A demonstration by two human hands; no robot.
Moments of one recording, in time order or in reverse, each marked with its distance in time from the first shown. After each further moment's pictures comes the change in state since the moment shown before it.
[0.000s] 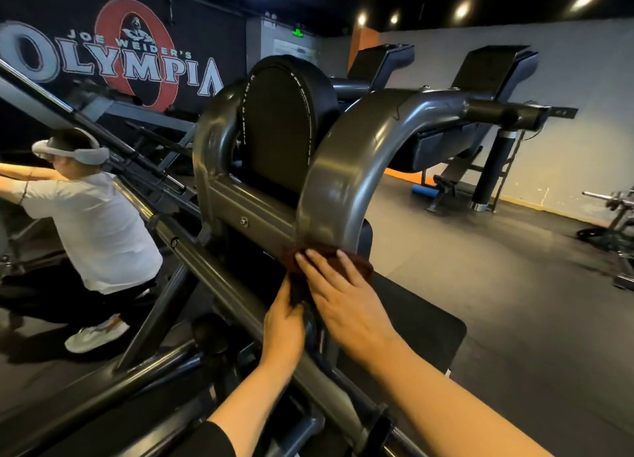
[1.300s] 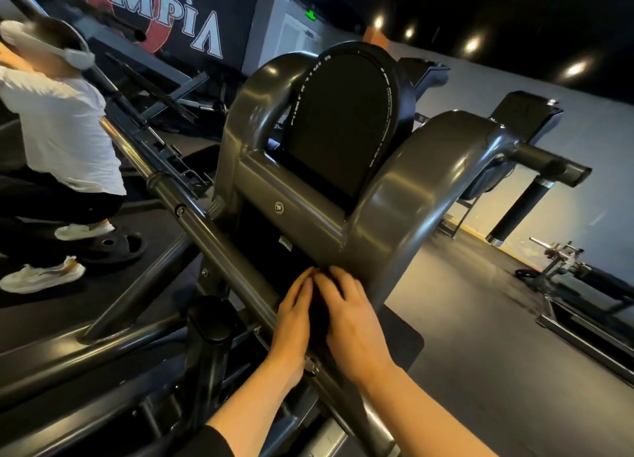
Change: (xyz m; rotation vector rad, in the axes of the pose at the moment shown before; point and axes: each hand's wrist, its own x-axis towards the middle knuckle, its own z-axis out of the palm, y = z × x) left_hand 0.005 0.006 -0.037 -0.589 -0.086 -0.272; right_hand 0.041 -0.063 -0.011 0.437 -0.081 0.366
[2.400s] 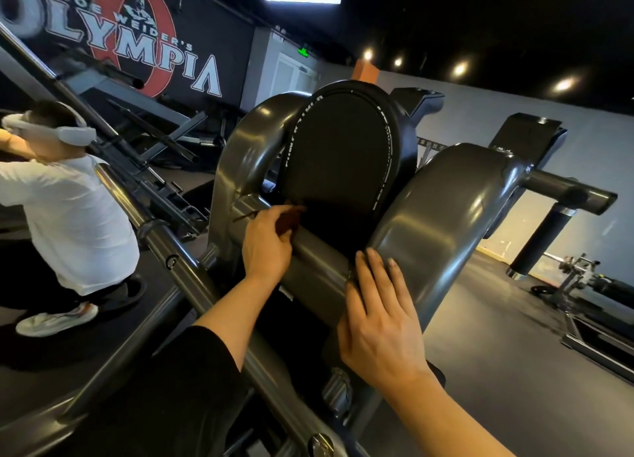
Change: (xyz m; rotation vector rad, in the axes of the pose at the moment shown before) left_hand 0.166 0.112 -0.013 0.907 0.271 0.683; right_hand 0.061 0.035 -0.016 -0.556 0.219 -0.132
